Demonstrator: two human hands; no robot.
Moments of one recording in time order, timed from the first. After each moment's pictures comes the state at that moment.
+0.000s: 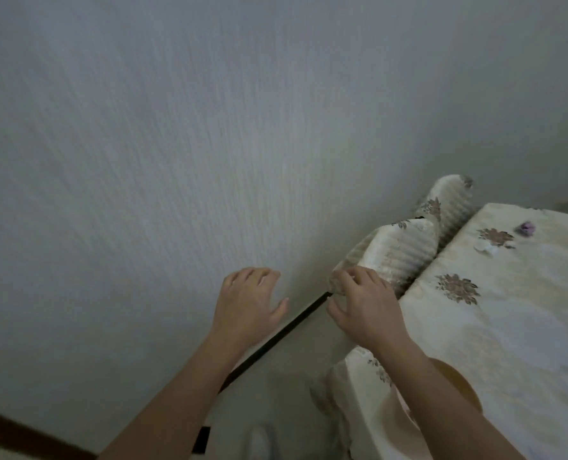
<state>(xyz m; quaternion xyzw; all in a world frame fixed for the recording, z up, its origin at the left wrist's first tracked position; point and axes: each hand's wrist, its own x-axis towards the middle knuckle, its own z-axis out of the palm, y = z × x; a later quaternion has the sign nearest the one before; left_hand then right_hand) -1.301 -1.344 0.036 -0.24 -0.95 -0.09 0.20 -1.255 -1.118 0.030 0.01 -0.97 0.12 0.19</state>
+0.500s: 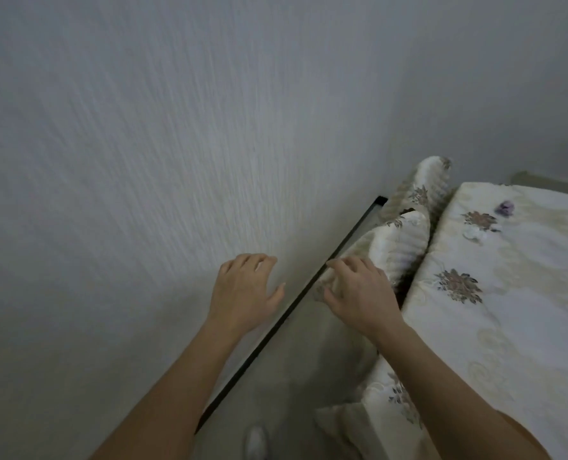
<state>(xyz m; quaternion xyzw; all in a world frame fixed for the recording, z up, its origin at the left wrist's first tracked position) -1.489 -1.325 0.005 -0.30 -0.93 -0.11 0.17 -1.402 -1.115 0.001 -0.07 -0.98 0.09 0.16</state>
